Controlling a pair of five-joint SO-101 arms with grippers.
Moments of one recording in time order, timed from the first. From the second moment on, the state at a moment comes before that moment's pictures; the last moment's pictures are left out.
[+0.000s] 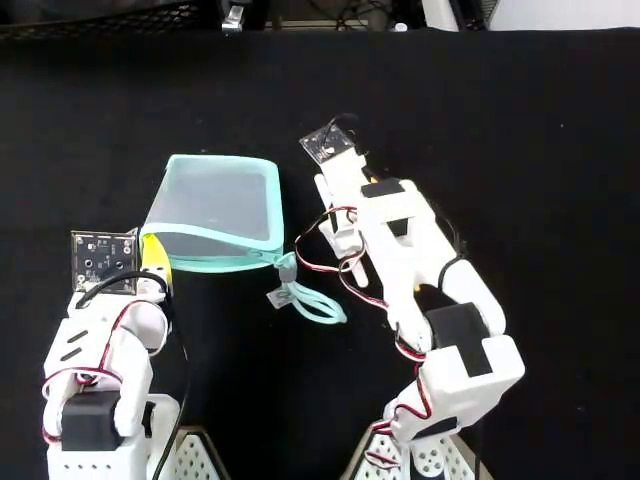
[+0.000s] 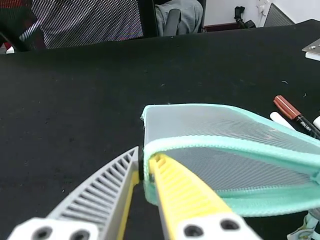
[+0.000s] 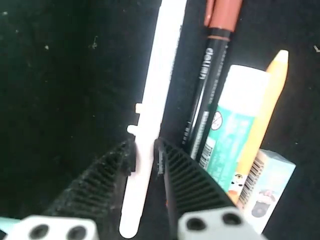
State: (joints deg) left arm -6.1 -98.0 72.9 57.4 -6.4; right arm -12.5 10.2 27.4 47.8 19.6
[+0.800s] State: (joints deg) left arm -6.2 -98.0 74.3 57.4 -6.4; right arm -16.6 10.4 27.6 56.6 21.6
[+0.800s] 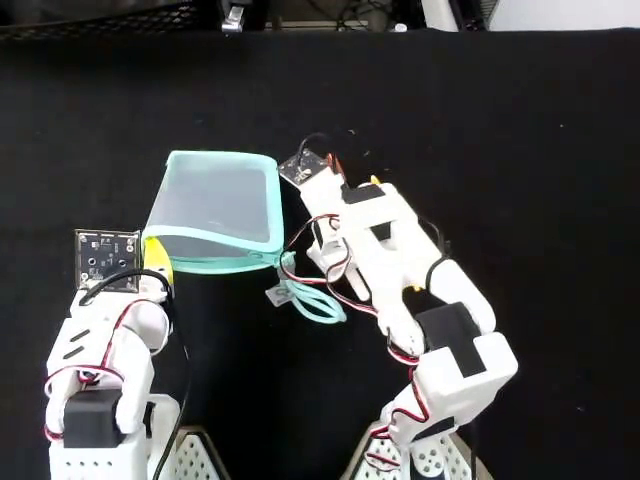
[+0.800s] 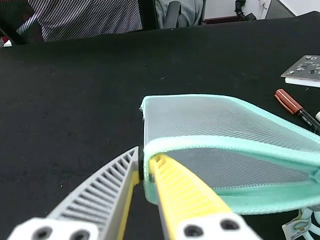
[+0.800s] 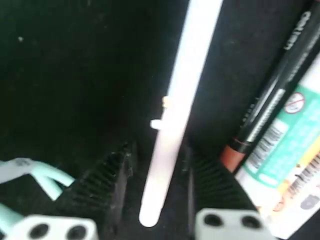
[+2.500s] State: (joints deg) left arm -6.2 -98.0 74.3 57.4 -6.4; right arm -8.4 -29.9 48.8 72.4 29.8
